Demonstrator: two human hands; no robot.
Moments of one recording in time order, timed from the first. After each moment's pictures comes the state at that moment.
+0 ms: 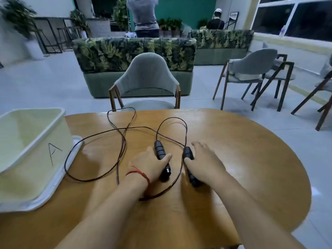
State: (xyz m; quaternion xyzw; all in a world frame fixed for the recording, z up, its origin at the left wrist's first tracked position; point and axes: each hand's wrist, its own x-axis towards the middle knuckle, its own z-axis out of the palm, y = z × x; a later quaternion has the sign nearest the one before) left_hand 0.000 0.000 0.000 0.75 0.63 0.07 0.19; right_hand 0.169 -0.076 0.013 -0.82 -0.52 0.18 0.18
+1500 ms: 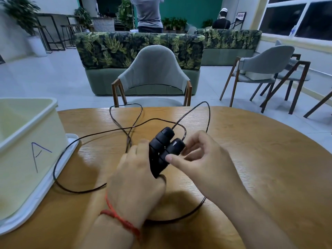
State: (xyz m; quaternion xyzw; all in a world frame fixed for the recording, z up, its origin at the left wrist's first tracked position) left_hand -0.055 -0.016 0.009 0.78 0.56 0.25 0.09; right_hand 0.118 -0.053 0.007 -0.68 -0.53 0.16 0.47
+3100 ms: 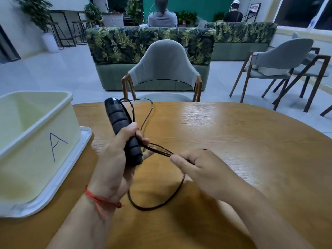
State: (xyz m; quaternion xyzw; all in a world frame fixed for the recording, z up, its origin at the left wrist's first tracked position) left_hand -0.094 0.022 0.015 0.38 0.33 0.54 0.68; right_hand 0.121 -0.037 -0.017 -0.62 -0.67 0.27 0.31
